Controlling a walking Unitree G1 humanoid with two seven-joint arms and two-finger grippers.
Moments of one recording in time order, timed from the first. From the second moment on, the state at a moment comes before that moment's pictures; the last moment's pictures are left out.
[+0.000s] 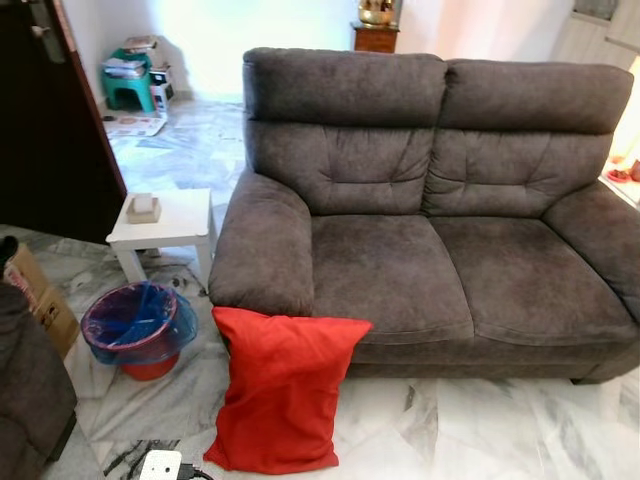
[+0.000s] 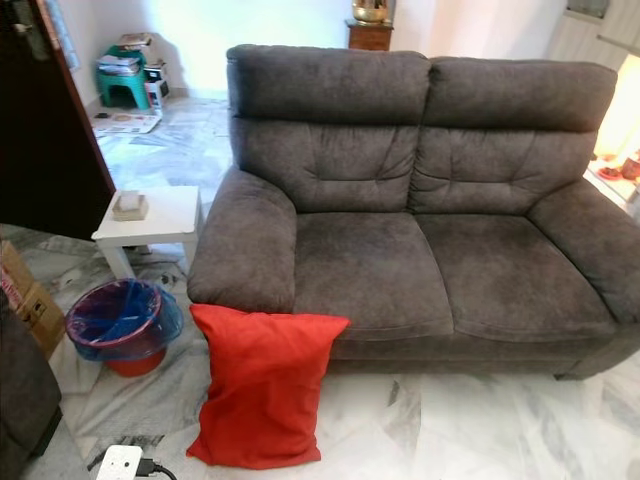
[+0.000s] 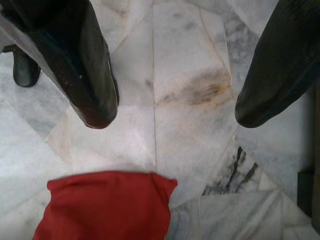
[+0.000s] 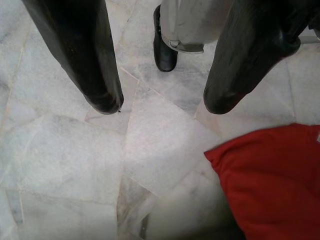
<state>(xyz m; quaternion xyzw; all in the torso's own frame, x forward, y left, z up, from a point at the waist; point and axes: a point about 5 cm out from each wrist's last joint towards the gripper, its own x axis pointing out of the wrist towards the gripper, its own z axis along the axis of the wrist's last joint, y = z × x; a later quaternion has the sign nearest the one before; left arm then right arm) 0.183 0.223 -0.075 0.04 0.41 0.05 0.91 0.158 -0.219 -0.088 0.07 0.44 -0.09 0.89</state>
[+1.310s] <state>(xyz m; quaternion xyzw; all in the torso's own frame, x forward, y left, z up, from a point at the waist) 0.178 0.231 -0.075 0.05 0.41 0.06 0.91 0.164 -0.210 -0.088 0.07 0.44 -0.08 0.89</state>
